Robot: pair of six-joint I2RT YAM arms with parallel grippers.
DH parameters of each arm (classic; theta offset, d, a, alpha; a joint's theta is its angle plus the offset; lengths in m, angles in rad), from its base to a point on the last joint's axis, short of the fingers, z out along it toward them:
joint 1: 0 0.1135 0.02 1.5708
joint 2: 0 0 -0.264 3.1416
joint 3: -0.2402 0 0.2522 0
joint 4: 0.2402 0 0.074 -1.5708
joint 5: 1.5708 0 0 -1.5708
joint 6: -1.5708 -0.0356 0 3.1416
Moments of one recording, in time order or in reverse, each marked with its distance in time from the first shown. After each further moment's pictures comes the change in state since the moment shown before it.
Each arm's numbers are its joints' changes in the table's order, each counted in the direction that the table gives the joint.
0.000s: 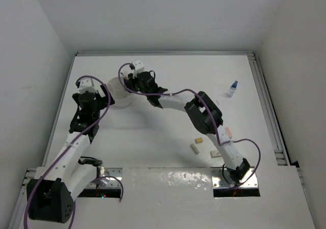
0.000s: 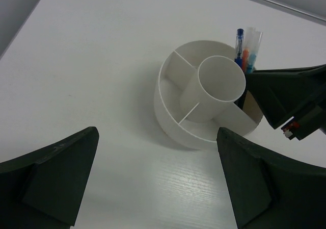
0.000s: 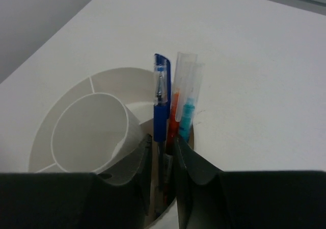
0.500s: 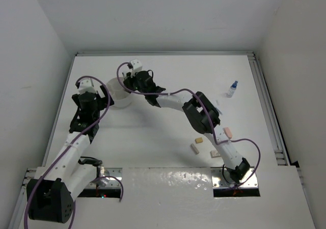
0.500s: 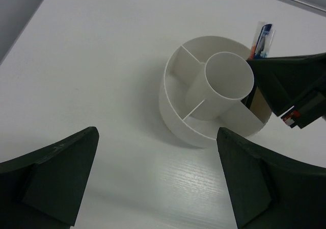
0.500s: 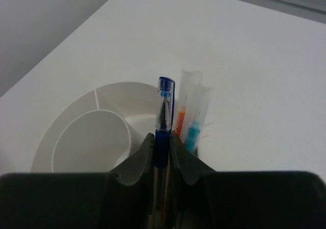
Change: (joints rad) left arm 0.000 0.000 -0.002 0.031 -0.023 0.001; right arm 0.000 -0.047 -0.087 0.008 -0.012 -0.004
